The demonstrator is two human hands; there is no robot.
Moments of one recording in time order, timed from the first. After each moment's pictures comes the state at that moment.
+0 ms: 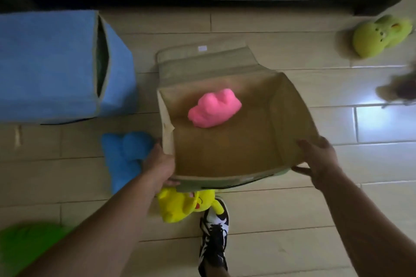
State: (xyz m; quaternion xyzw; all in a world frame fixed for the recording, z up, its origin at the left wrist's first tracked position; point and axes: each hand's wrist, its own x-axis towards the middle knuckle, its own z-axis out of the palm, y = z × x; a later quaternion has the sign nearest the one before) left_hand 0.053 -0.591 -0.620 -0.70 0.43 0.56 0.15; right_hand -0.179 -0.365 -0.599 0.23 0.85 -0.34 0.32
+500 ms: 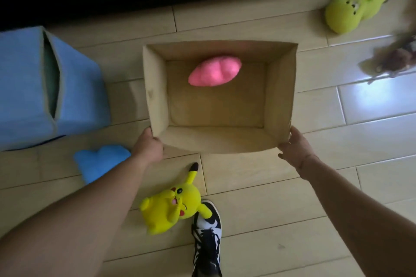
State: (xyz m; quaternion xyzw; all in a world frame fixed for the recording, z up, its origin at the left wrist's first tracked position) left_hand 0.003 -0.598 -0.701 -0.61 0.61 0.47 0.18; right_hand -0.212 -0.305 -0.670 0.09 0.86 -0.30 0.41
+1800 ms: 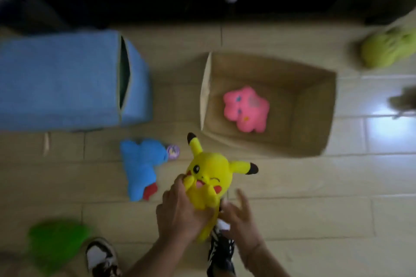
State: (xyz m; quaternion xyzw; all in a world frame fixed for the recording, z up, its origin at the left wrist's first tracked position) left_hand 0.101 -0.520 -0.570 -0.55 0.74 0.32 0.23; right_hand 0.017 -0.402 -0.583 0.16 0.70 -0.44 0.54
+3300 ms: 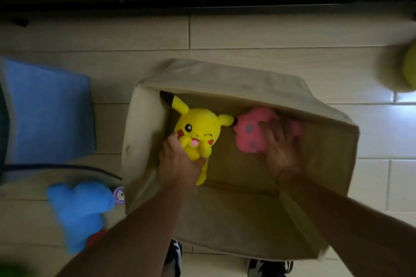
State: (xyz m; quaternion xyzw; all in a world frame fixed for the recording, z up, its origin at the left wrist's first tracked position) left_hand -0.169 -0.602 -0.770 -0.60 0.73 0.27 0.15; right_hand -0.359 -0.453 -0.818 -0.38 0.88 0.06 0.27
